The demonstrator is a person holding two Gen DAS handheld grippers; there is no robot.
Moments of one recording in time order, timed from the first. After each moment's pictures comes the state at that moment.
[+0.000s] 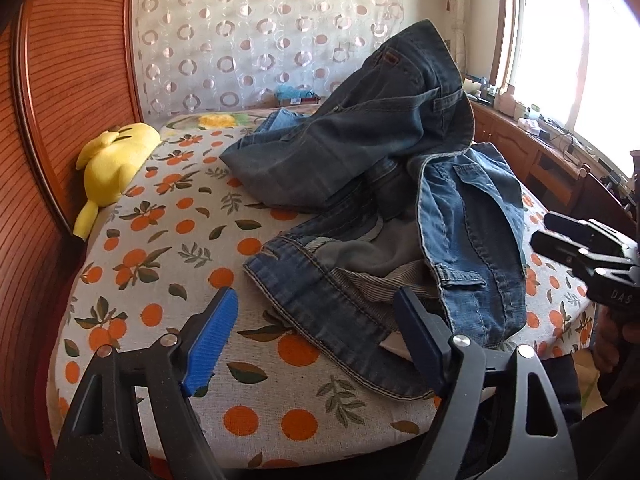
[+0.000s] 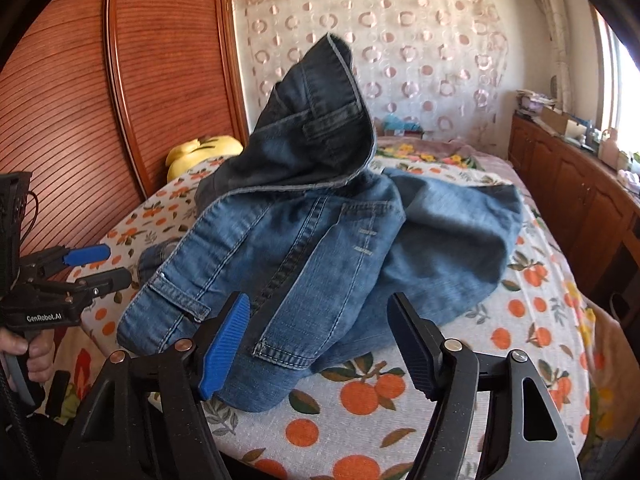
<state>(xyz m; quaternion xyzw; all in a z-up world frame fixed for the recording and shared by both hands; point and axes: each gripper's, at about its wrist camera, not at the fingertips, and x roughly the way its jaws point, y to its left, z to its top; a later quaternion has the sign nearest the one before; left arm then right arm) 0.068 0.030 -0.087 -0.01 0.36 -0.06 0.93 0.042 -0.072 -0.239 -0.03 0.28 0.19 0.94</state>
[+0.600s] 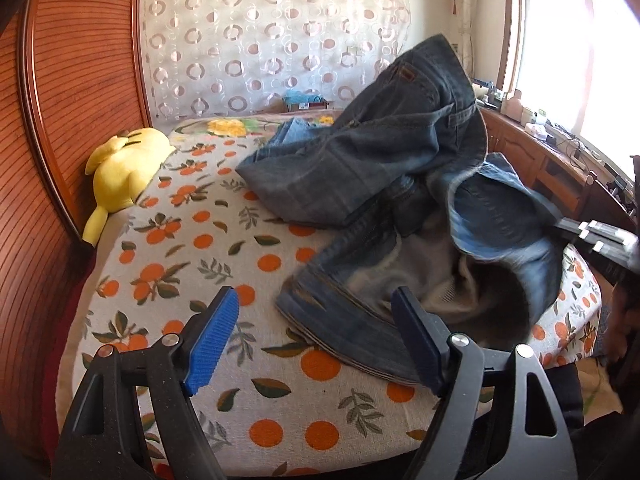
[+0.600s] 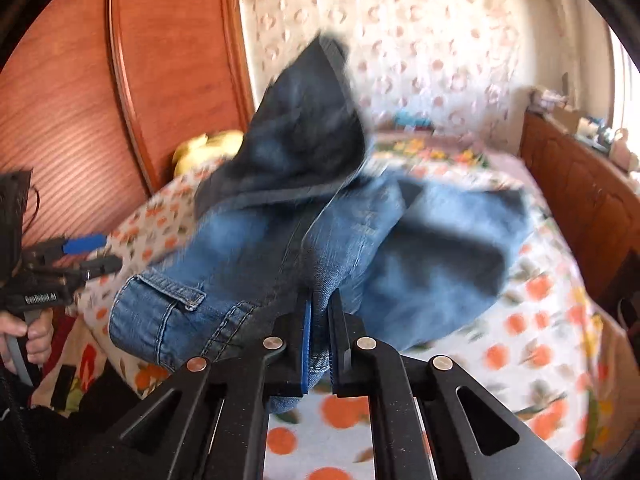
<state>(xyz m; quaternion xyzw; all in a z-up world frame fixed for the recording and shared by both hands) 0.073 0.042 -0.072 -0.01 0.35 -0.04 0.94 0.058 -0.098 -0.210 -0.03 0.27 0.21 0.94</state>
